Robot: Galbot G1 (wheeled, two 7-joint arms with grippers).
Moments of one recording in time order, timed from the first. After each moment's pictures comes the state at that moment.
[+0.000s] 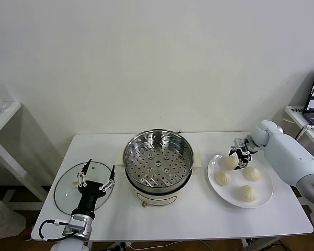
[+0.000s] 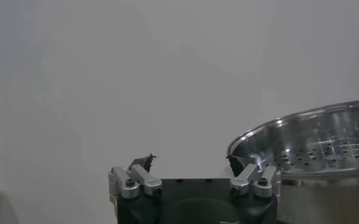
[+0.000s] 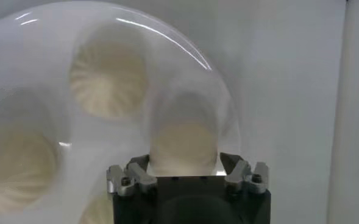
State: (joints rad) left arm 1.53 -1.49 -0.56 -2.07 0.23 -0.04 0.09; right arm -0.07 0.93 -0.46 0.71 -0.44 0.15 -1.11
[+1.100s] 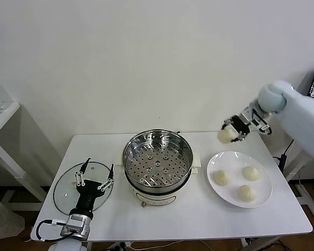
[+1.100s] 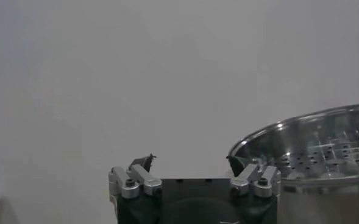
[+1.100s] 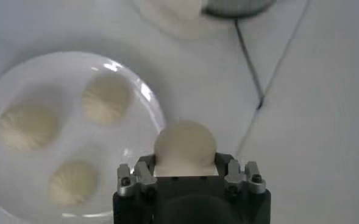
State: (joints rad) left arm 1.55 -1.48 -0.57 -2.11 0.23 -0.02 0.08; right arm 0.50 0.75 -0.93 1.30 -0.16 0.41 -1.23
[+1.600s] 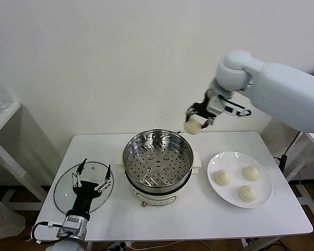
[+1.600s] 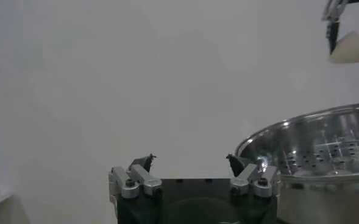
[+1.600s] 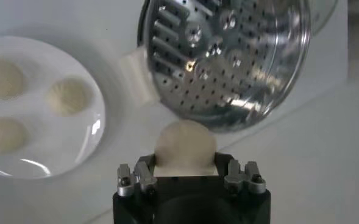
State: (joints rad) left arm 1.56 -1.47 -0.59 -2.12 0.22 -0.03 0.08; right arm 0.64 0.99 -1.12 1.37 -0.18 0.55 -1.17
